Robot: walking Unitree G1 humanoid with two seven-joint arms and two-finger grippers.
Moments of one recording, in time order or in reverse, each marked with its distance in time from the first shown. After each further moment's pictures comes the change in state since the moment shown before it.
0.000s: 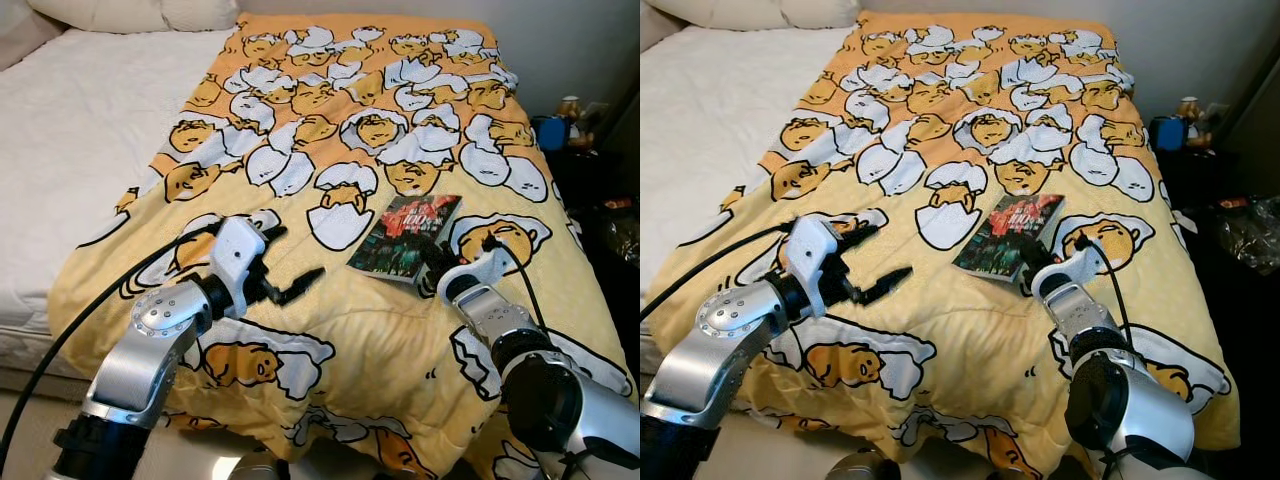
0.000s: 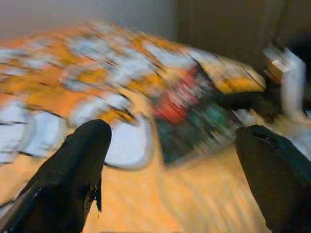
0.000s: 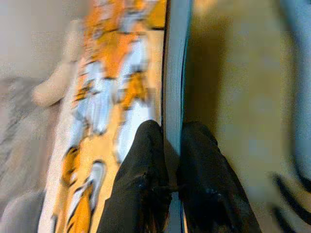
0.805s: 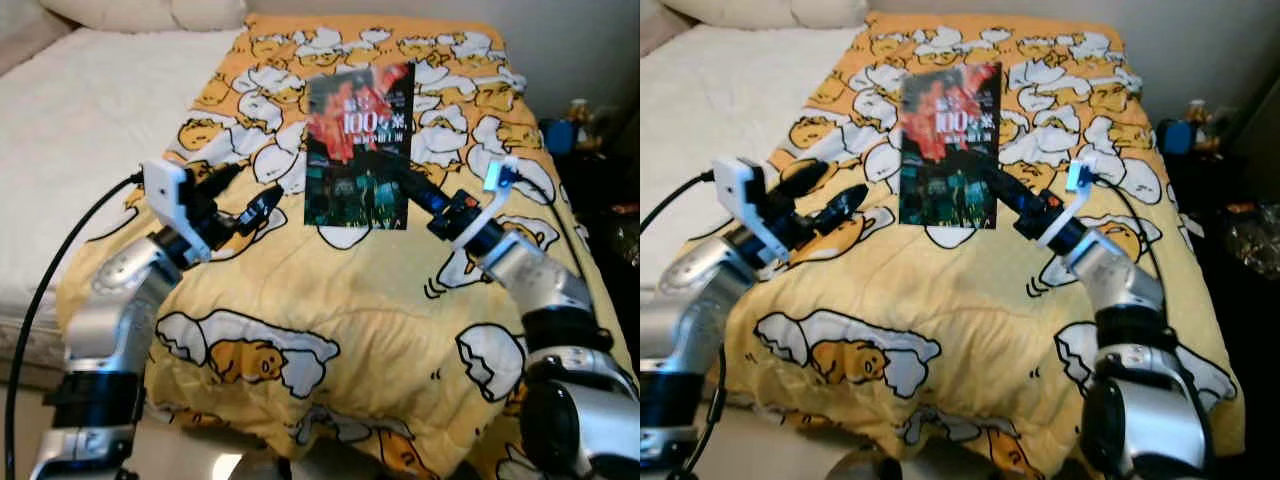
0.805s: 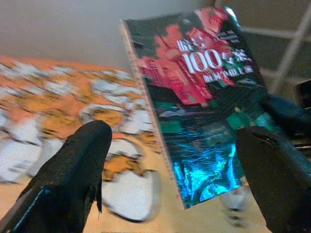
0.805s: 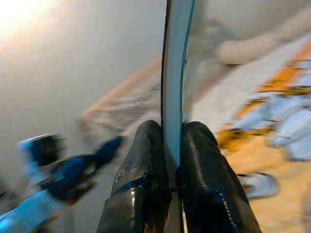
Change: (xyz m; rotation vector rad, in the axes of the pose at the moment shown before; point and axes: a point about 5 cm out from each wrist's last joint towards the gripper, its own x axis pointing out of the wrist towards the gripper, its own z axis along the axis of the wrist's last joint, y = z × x) left arm -0.005 0.051 0.030 -0.286 -0.194 -0.017; right arm -0.025 0.092 0.042 -0.326 0.160 0.873
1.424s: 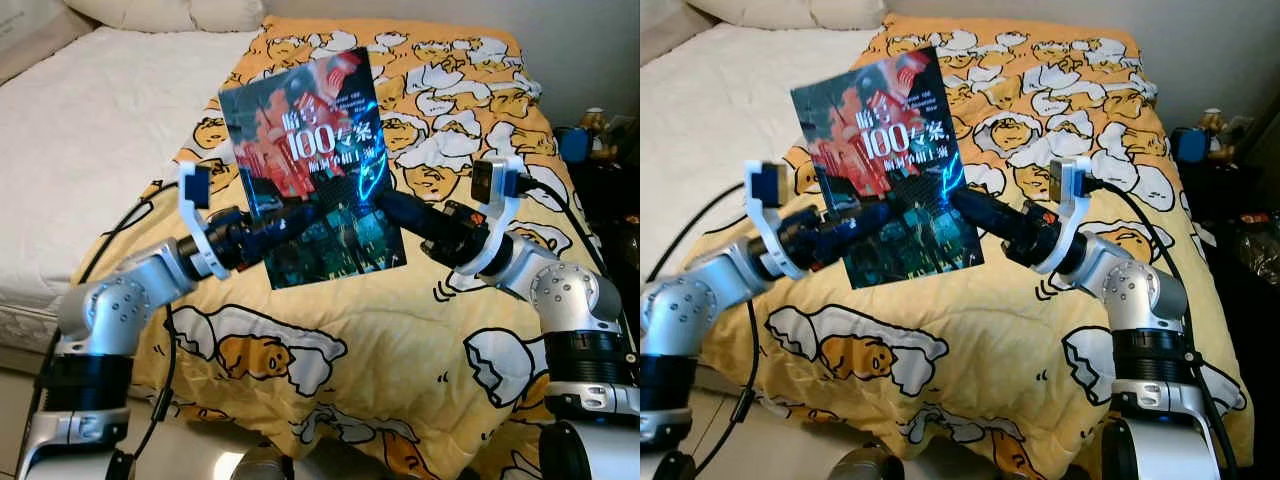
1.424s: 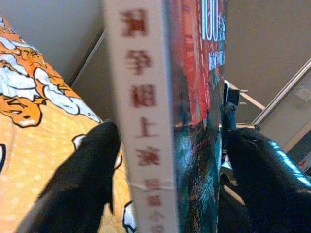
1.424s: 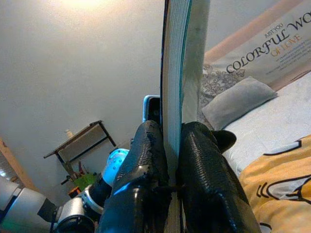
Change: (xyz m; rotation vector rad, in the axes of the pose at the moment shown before) left arm 0.009 -0.033 -0.001 -0.461 0.084 -0.412; right arm 0.000 0.052 -0.006 0.091 0.163 0.362
